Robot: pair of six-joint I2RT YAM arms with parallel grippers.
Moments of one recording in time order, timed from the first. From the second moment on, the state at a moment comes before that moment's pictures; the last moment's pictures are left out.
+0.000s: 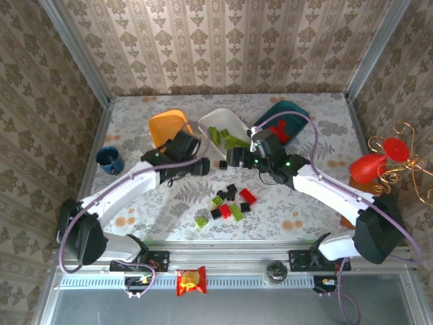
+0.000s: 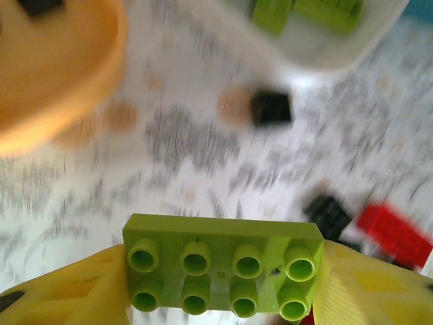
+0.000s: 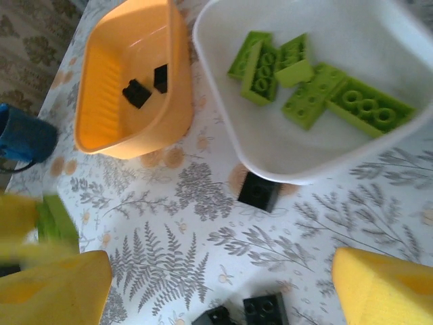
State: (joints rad) left arm -0.70 1.40 1.12 -0.65 -0.05 -0.43; right arm 0.61 1.35 0.97 -0.25 0.00 0.57
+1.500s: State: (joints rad) left arm -0.68 1.13 0.88 -0.37 0.05 -0.43; right arm 0.75 1.69 1.01 -0.31 0.11 0.62
